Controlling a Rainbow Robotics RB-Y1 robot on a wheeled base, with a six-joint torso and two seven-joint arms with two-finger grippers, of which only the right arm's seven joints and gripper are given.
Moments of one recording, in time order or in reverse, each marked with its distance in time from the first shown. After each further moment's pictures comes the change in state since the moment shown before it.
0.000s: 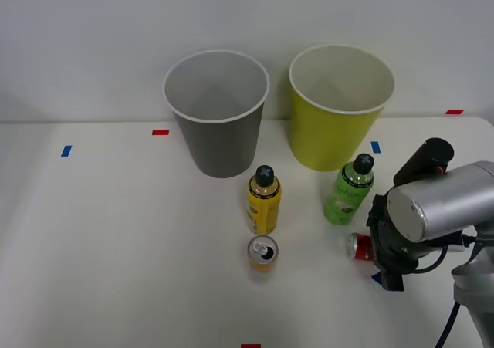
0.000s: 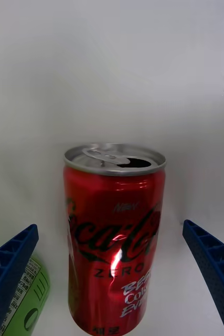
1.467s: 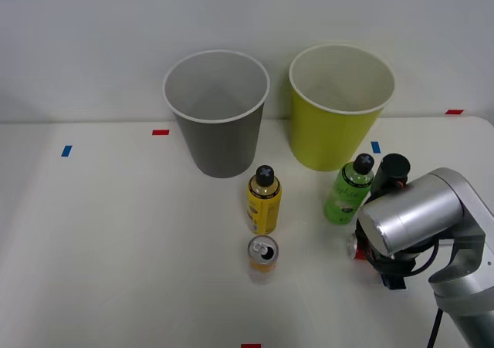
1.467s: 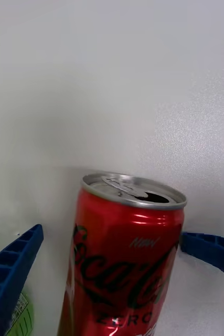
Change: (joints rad) arm -0.021 -0.023 0.147 0.064 0.166 -0.037 0.024
